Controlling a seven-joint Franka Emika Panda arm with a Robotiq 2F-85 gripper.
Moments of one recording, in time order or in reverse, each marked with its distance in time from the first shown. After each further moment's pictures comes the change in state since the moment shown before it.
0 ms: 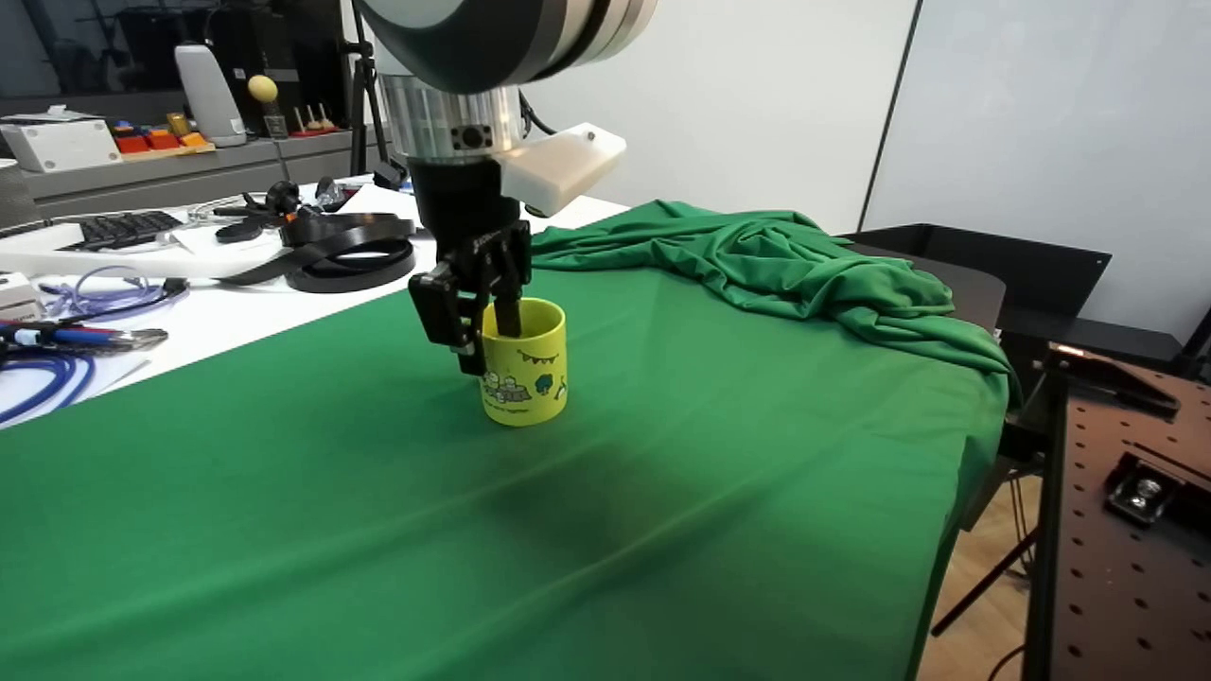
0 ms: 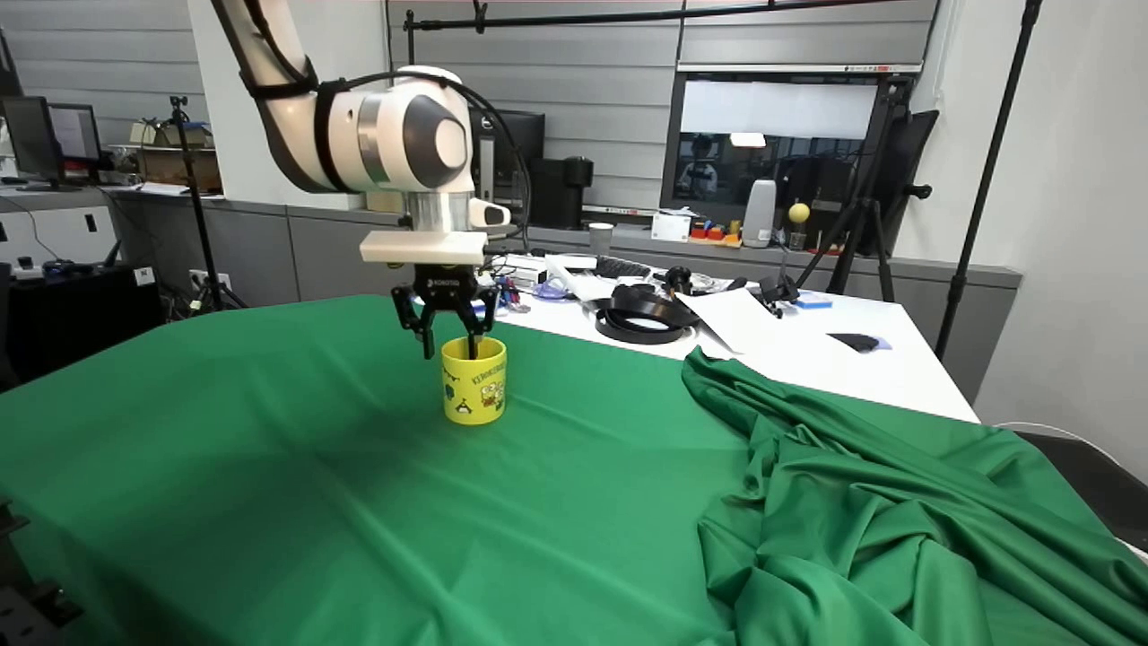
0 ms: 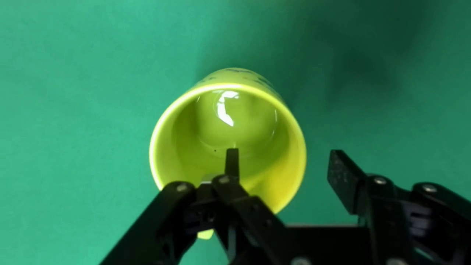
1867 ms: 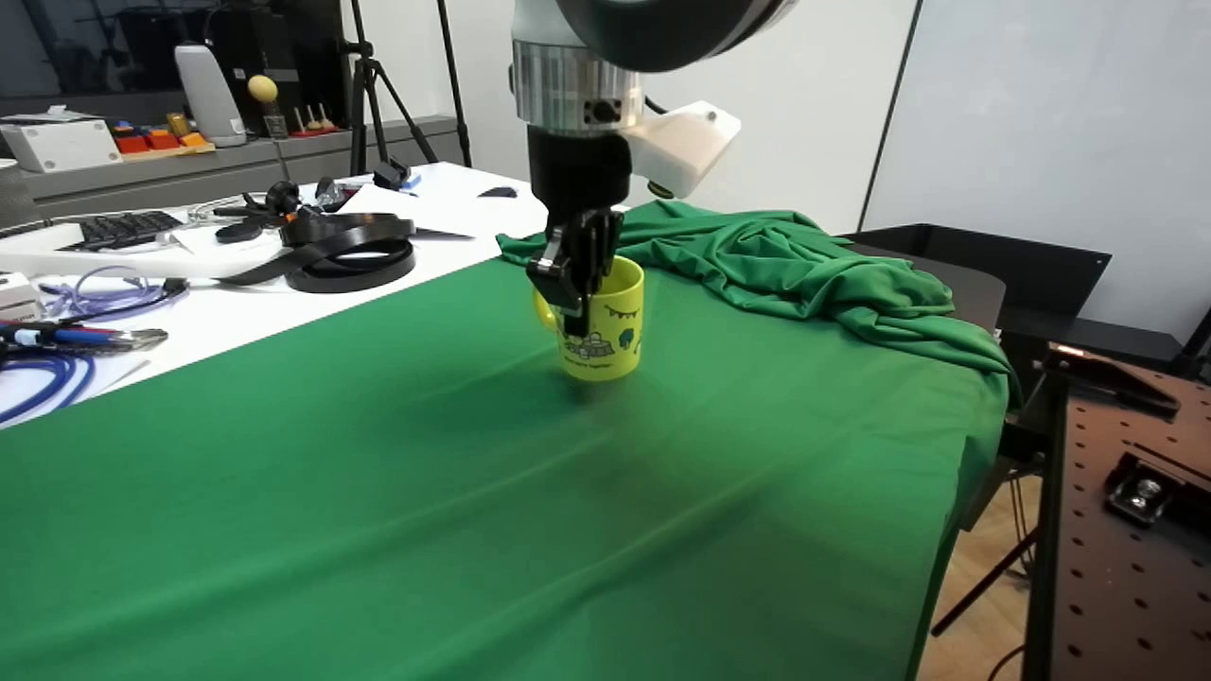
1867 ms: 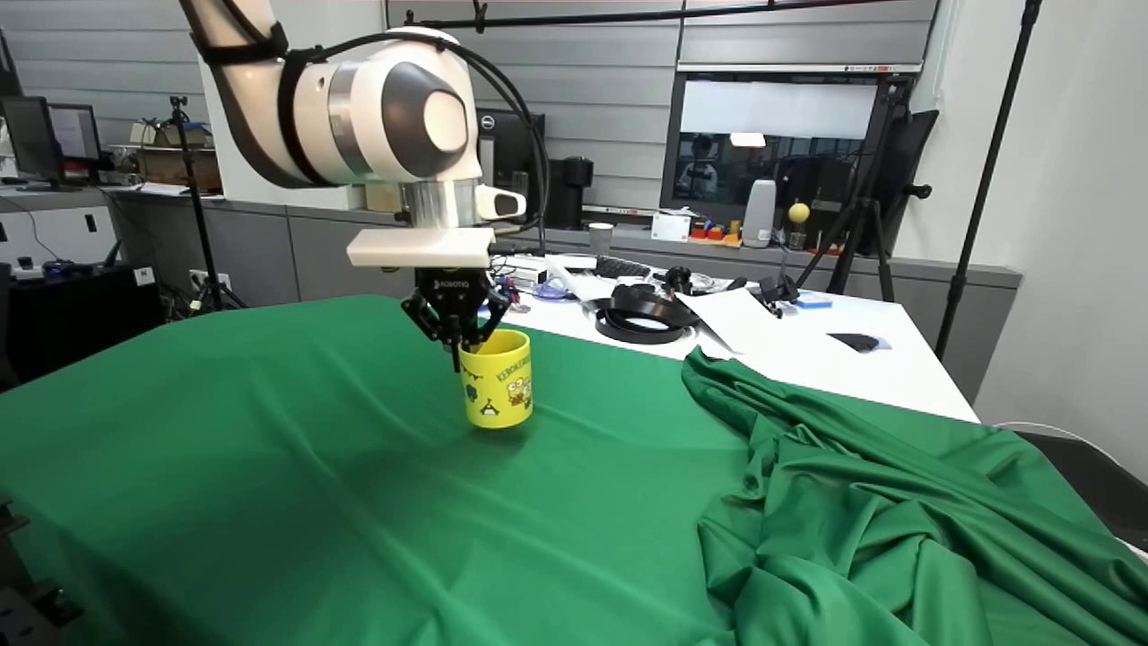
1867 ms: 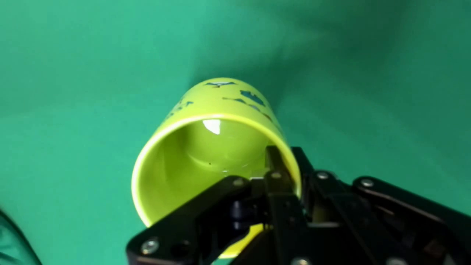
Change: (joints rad) arm -0.028 -0.184 -0.068 -0.274 -0.021 0.163 0.016
